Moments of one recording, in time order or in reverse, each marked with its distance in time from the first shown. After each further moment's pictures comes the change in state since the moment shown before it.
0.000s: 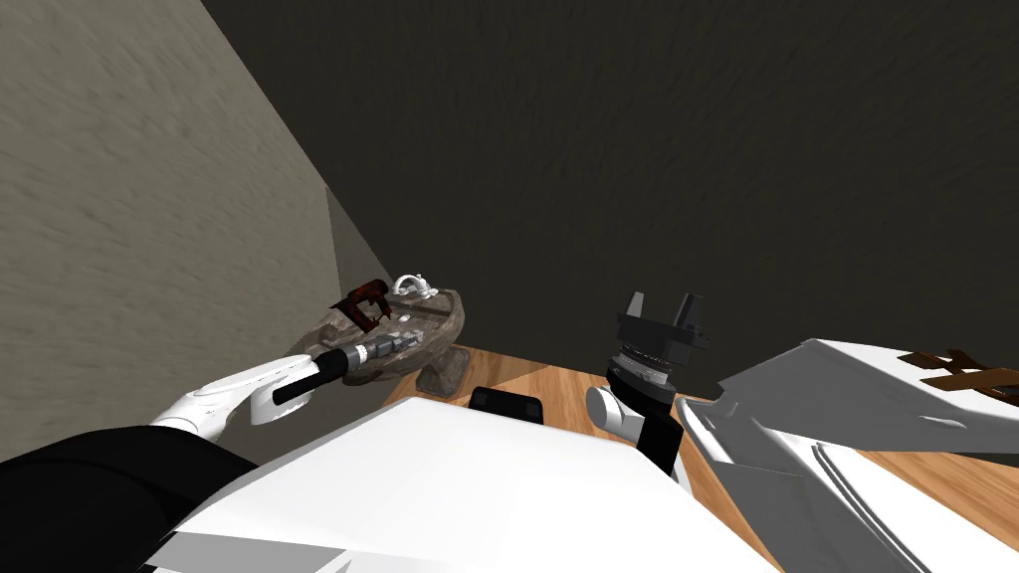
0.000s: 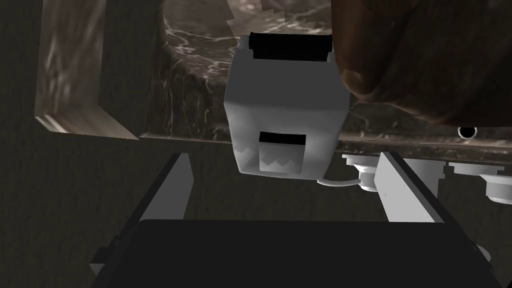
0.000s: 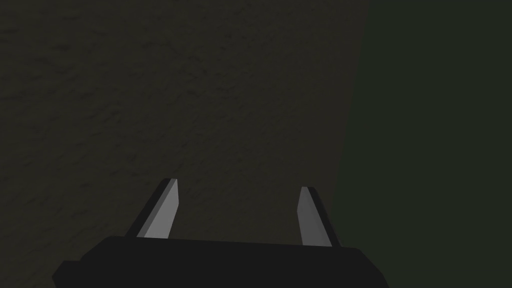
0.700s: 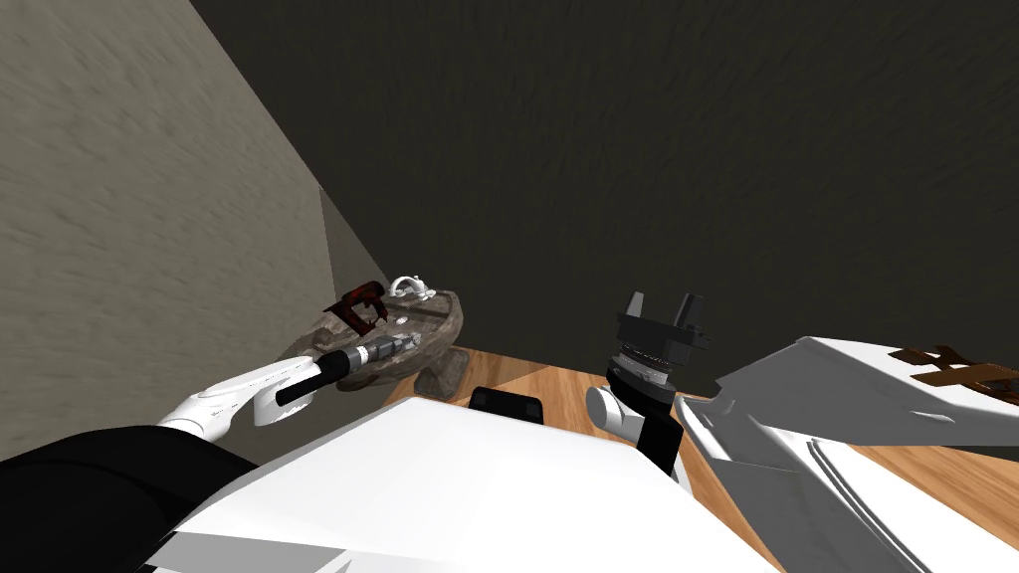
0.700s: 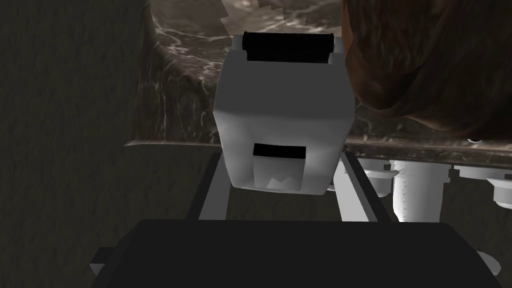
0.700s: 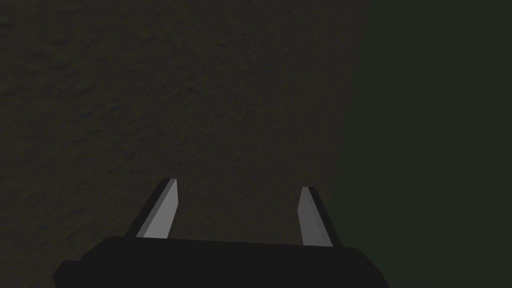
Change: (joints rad) left arm -0.014 -0.019 -0.009 0.018 -0.004 0.002 -0.009; right arm 0.000 0.000 0.000 0.000 0.000 0.000 0.000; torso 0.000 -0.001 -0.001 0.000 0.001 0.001
